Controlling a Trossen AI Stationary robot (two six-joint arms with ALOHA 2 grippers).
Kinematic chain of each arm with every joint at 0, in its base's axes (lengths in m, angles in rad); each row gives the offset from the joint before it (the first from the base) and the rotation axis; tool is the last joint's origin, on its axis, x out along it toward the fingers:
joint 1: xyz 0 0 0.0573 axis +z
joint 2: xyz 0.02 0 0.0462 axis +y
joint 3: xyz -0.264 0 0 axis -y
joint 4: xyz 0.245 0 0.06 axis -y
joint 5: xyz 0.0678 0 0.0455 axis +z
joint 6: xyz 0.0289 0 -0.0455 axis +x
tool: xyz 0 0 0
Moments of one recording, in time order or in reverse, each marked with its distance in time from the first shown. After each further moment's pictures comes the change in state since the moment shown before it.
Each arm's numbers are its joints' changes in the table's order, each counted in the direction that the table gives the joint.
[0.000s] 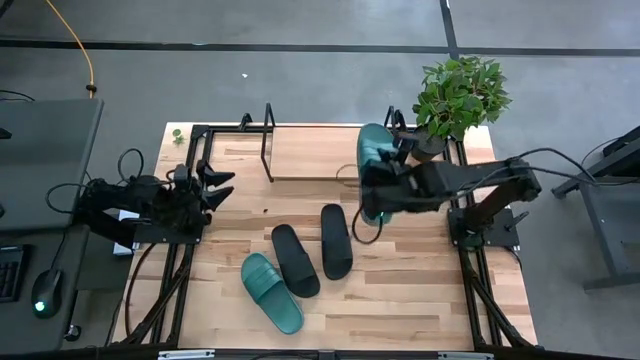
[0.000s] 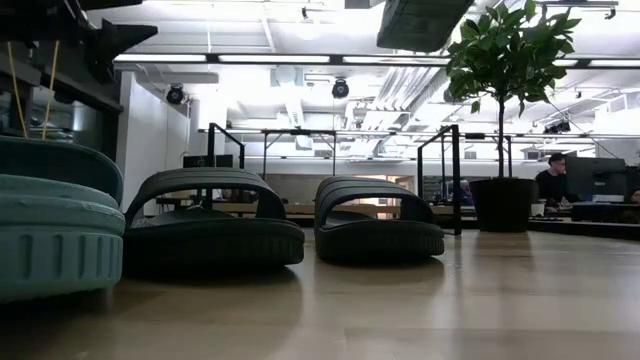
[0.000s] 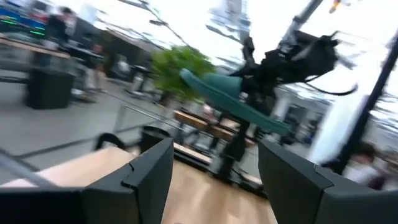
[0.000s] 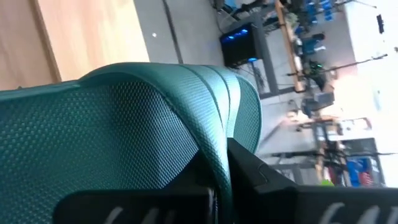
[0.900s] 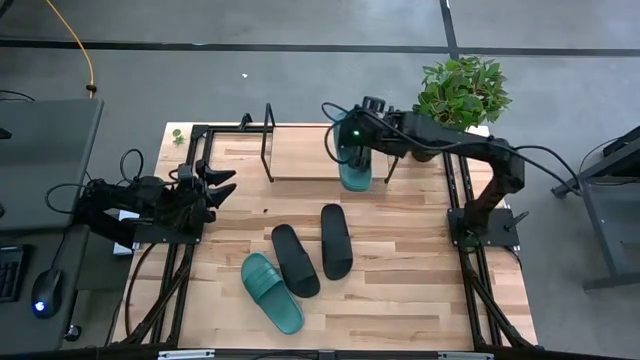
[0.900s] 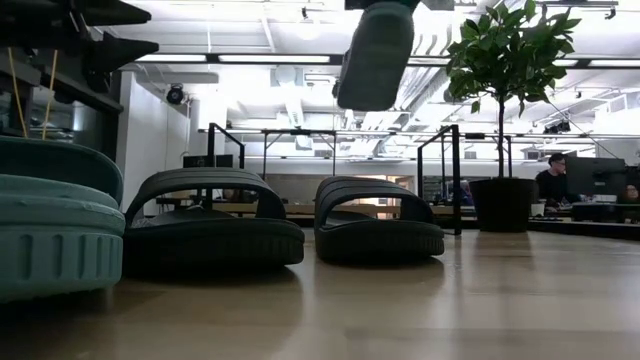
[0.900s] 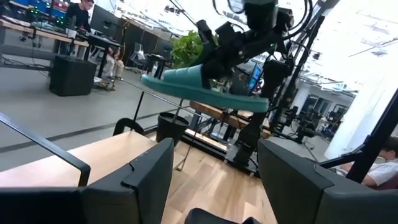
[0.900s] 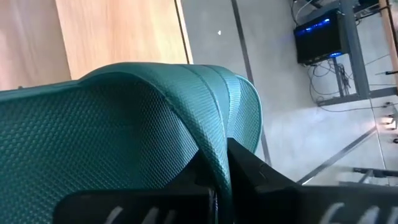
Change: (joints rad) left arm 0.000 0.000 0.000 -0.081 0.052 -0.036; right arm -0.422 0.106 0.000 0.426 0.510 -0.449
